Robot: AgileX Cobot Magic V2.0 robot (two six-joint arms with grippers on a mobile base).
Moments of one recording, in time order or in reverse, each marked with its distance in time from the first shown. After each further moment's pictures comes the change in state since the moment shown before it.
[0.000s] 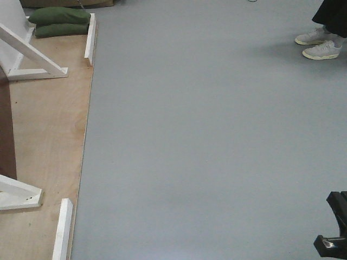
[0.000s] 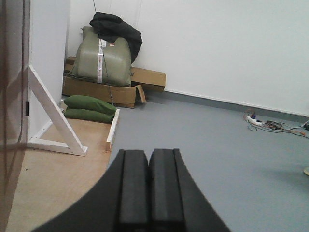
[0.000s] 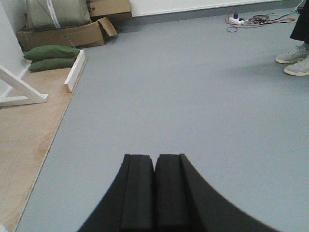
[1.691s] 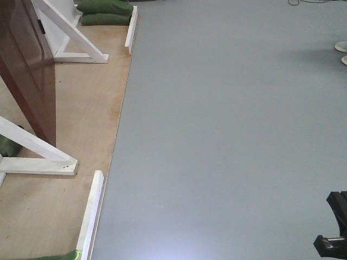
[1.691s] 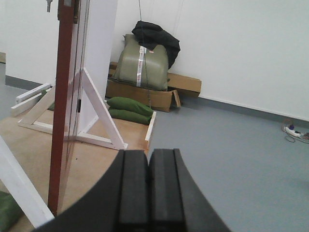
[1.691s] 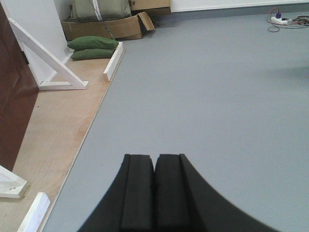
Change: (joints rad) left arm 0.000 0.000 0.000 0.000 0.000 0.000; right arm 0.000 0.000 0.000 0.000 0.000 0.000
